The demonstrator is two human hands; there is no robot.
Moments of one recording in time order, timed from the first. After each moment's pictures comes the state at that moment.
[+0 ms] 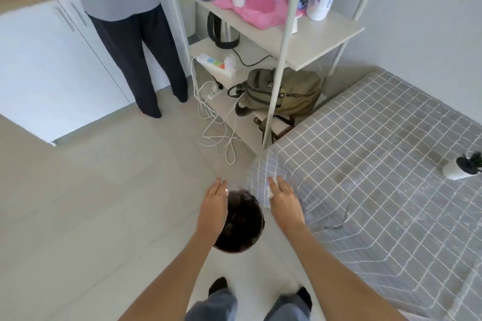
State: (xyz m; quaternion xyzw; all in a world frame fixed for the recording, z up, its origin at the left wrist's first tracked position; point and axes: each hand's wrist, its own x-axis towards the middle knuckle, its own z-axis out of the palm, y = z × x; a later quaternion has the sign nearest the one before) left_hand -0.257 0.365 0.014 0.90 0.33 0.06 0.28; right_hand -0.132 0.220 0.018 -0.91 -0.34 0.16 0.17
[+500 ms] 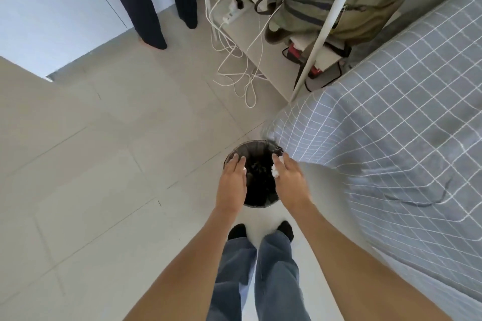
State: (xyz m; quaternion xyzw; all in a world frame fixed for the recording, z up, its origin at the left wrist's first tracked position) left_hand -0.281 0.396 -0.119 0.88 0.36 -0.04 0.31; right_hand -0.175 0.282 -0.119 -0.90 -0.32 0.25 0.13
